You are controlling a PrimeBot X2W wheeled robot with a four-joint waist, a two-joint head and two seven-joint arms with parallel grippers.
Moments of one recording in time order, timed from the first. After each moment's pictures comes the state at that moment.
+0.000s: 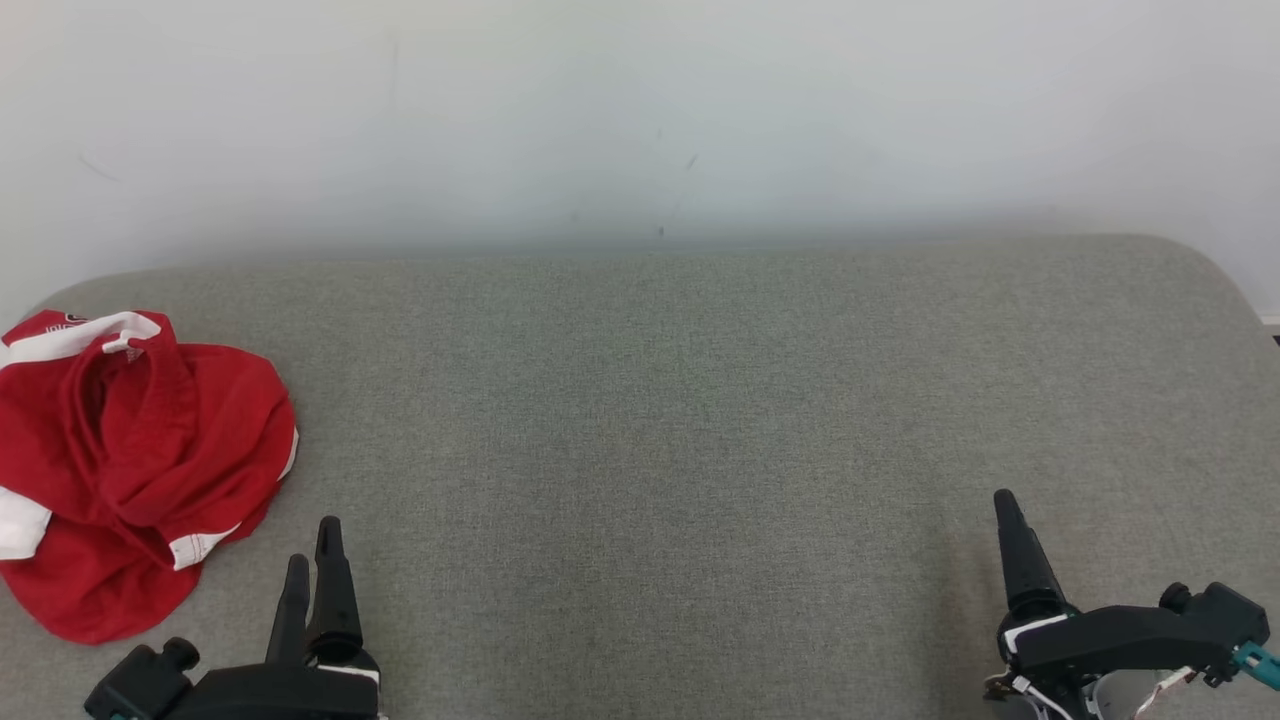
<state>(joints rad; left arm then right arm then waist) -0.14 0.05 -0.01 0.32 -1.02 -0.12 -0.17 -0.14 -0.06 -0.08 0.33 1.06 0.13 0.00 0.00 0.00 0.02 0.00</state>
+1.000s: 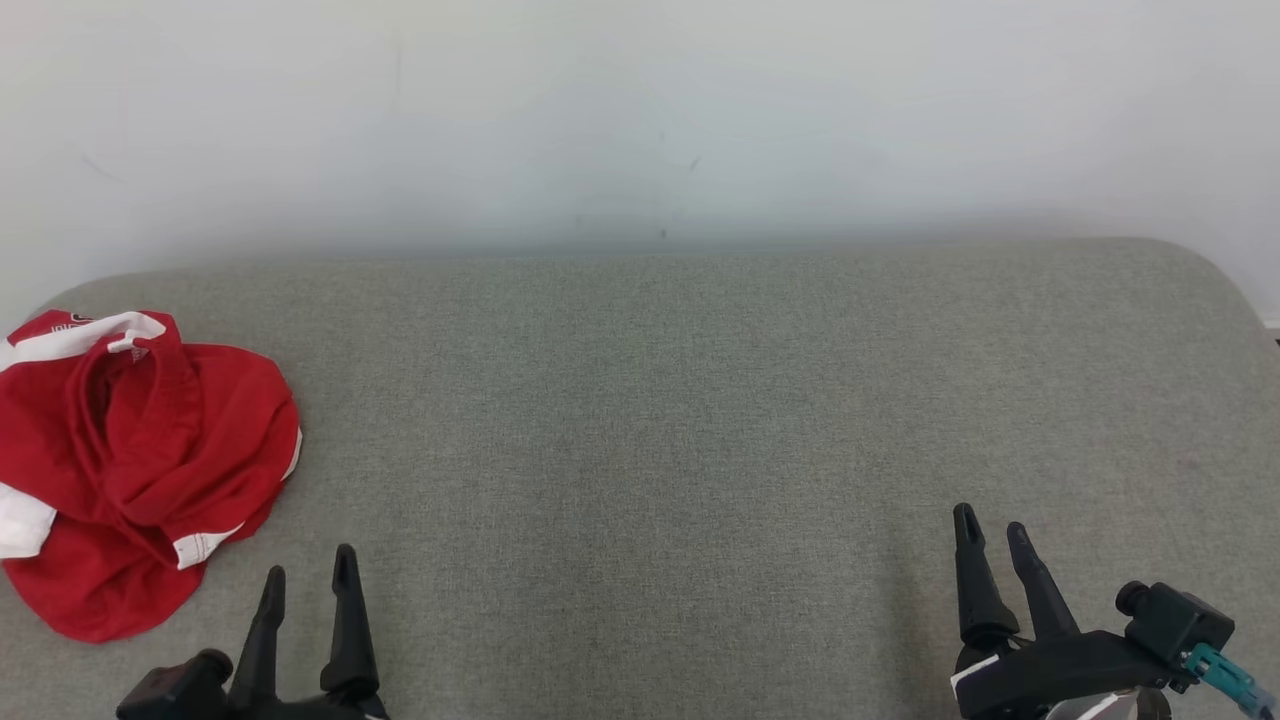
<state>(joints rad) -0.06 0.05 0.01 0.23 -0.47 -0.08 -0.21 -0.08 -0.06 -0.01 0.27 0.61 0.13 -0.12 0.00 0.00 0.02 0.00</state>
